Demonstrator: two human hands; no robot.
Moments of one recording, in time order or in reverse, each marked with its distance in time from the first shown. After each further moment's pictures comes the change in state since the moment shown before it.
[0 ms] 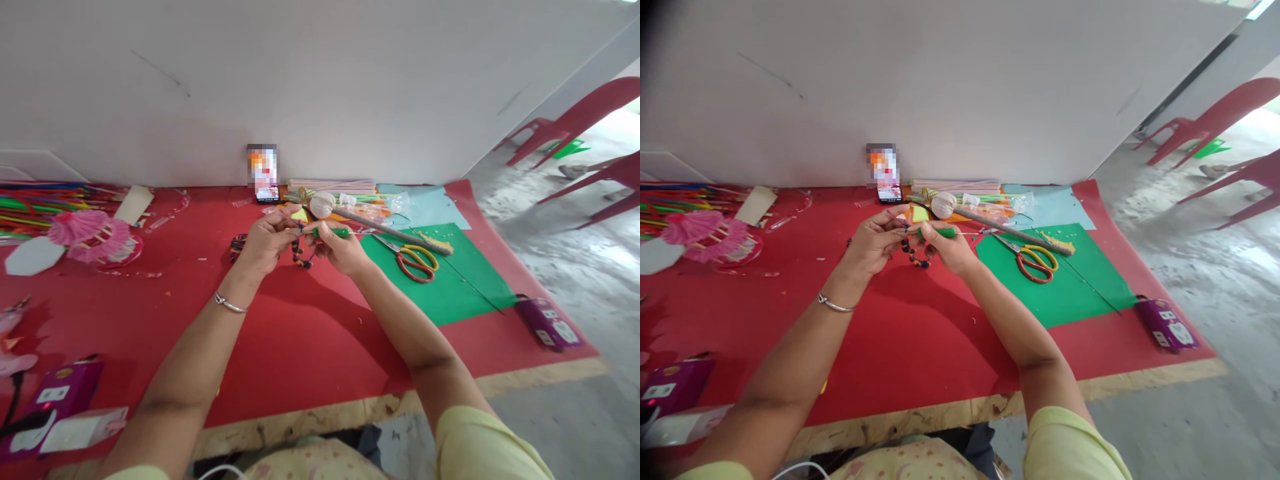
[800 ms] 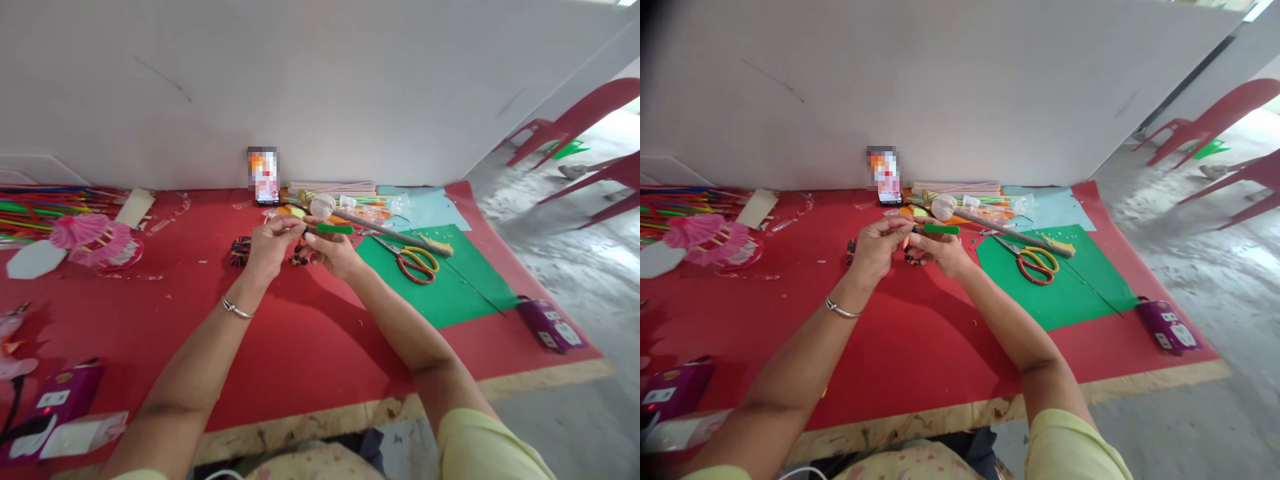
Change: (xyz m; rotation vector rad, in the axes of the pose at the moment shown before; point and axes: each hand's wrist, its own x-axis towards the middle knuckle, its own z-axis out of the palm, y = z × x) left_hand 0.000 -0.014 0.008 0.207 0.113 0.204; right_hand 0.004 0.007 0.010 0.172 0.059 0.164
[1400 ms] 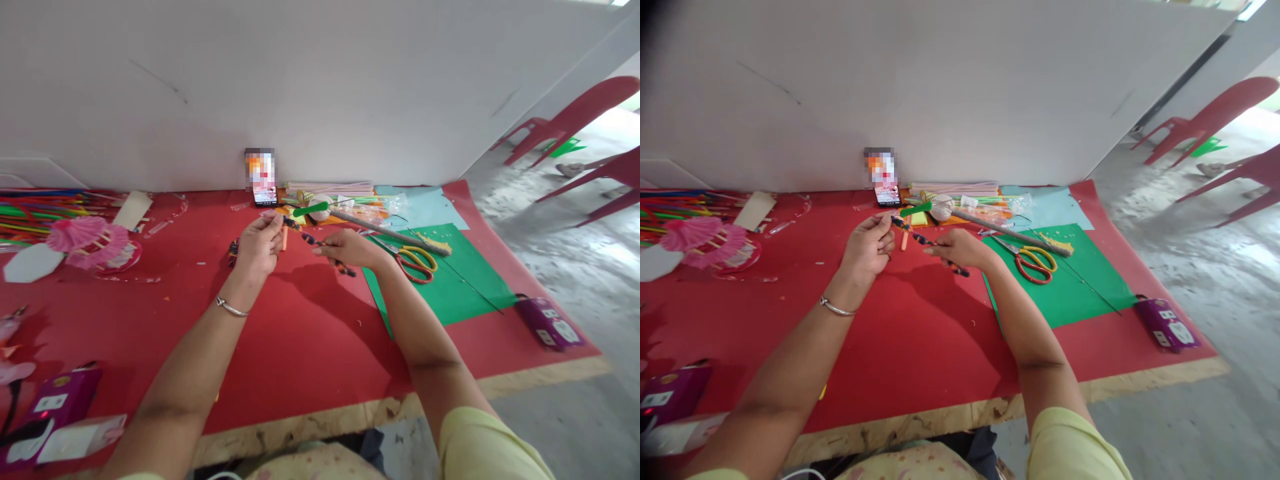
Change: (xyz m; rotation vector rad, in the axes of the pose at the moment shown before) left_hand 0.008 0.009 -0.005 -0.300 0.106 -0.208; right_hand -0.010 -0.048 -0.048 -0.961 -0.250 0.051
